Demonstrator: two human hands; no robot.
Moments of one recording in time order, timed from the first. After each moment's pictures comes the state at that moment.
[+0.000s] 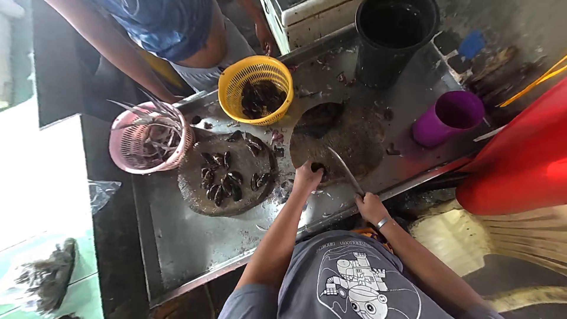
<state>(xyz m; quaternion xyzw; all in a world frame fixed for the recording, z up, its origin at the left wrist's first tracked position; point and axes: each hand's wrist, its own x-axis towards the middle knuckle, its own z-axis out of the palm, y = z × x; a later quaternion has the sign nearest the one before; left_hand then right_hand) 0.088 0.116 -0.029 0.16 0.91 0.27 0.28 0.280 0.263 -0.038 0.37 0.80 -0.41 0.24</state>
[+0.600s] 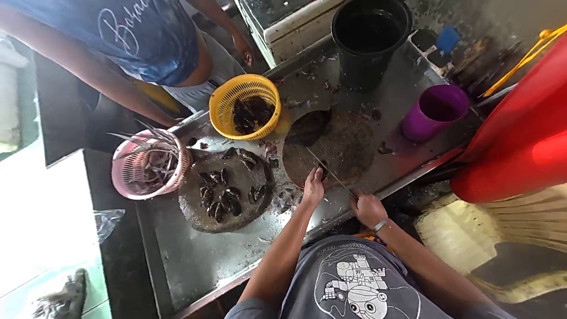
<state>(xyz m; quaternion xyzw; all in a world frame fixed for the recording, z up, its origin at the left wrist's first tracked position) 0.125 0.139 -0.043 0.08 0.77 0.55 0.33 0.282 0.262 -0.010 0.28 0.88 -0.32 0.19</state>
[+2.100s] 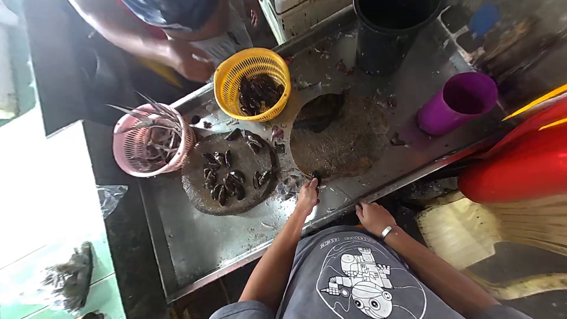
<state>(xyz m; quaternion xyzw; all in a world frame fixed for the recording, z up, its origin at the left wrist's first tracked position) 0.136 0.075 -0.089 -0.11 0.73 0.53 0.42 0.310 0.237 -0.035 0.25 0.86 -0.28 0.33</state>
